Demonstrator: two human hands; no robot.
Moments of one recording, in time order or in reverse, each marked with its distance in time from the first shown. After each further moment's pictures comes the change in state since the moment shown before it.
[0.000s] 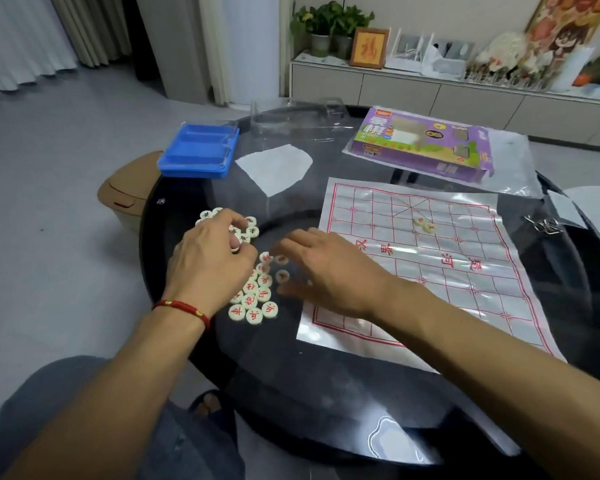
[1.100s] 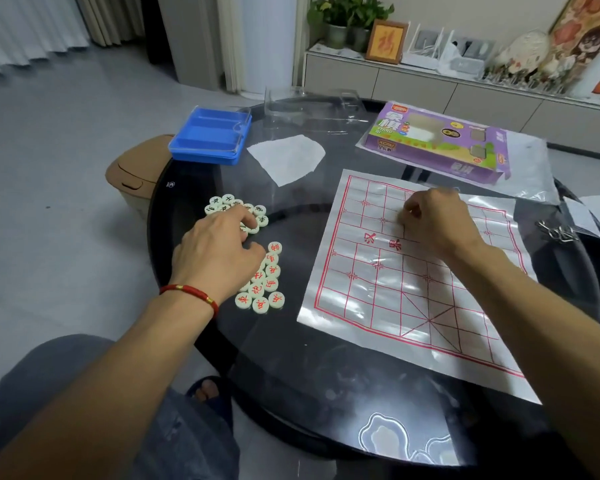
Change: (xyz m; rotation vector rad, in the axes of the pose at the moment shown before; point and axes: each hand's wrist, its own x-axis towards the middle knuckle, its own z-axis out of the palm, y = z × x) left_hand -0.004 0.000 -0.001 0.061 -0.028 -0.047; right_hand -0.022 0.150 -0.002 -0.070 0.148 0.649
